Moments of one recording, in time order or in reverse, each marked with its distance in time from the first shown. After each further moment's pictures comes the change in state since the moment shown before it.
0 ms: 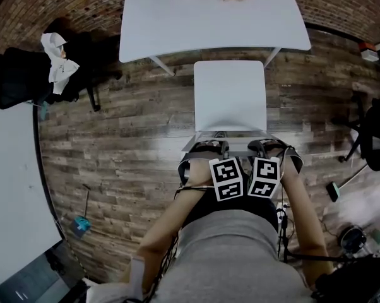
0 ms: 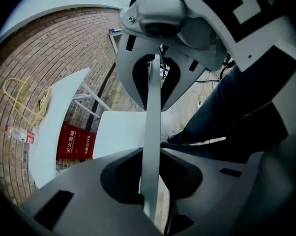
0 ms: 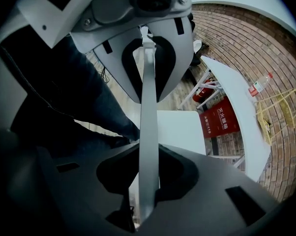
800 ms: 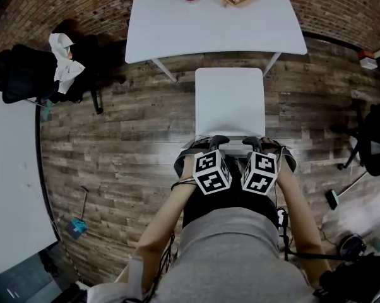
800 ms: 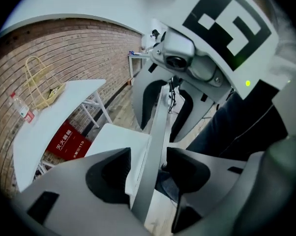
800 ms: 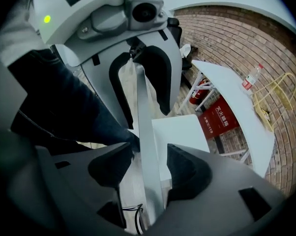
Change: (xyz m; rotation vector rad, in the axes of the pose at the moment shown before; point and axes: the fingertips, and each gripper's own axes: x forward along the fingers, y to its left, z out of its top) left arm -0.020 -0.003 0.017 -0.218 -0.308 -0.039; right arm -0.006 0.009 0.014 0.121 -0.080 0.006
